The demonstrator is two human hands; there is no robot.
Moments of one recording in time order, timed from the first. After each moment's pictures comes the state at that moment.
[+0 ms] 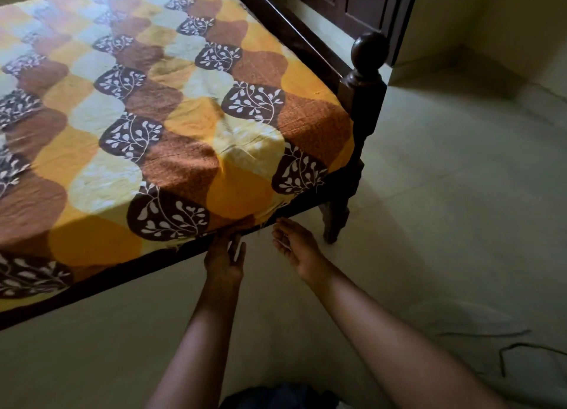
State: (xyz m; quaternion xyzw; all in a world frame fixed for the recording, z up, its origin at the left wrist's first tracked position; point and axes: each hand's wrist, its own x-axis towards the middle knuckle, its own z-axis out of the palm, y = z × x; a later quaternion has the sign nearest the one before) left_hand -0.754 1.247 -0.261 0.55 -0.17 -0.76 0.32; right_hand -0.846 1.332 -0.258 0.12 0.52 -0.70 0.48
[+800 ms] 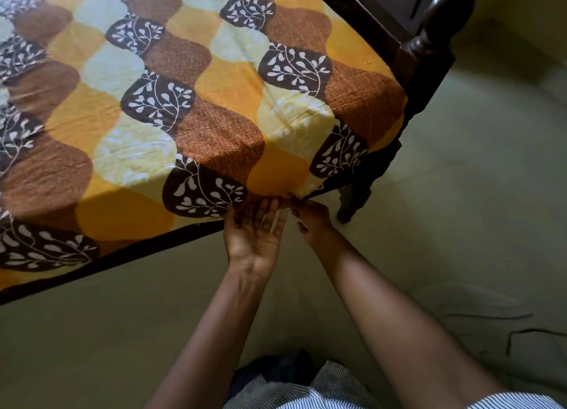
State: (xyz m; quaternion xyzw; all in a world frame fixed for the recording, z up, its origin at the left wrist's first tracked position) left_hand -0.729 1.254 -0.214 0.39 -0.06 -0.87 0.29; right_hand -0.838 1.285 -0.281 0.10 0.69 -0.59 0.42
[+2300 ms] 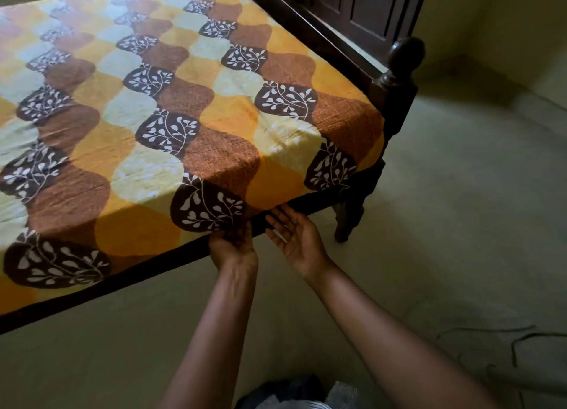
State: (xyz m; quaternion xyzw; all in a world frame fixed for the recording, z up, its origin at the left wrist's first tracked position) left_hand -0.725 1.234 -0.216 0.42 -0.05 -0.80 0.44; right_hand -0.796 1.308 -0.231 0.09 0.37 -0.79 0.49
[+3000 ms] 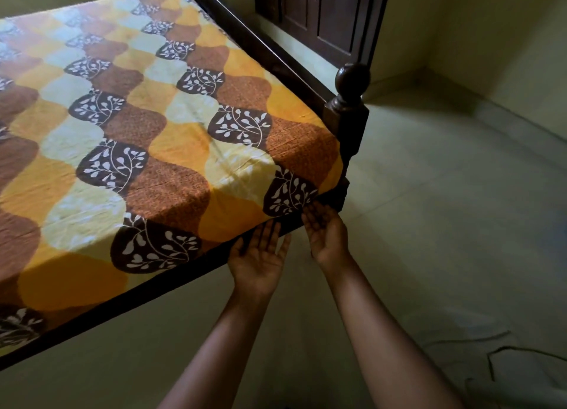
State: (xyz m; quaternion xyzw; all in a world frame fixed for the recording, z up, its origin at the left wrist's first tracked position) left_hand -0.797 1.284 -0.224 0.30 -0.04 -0.93 0.23; right_hand -0.903 1.346 -0.234 0.17 0.36 -0.87 0.30
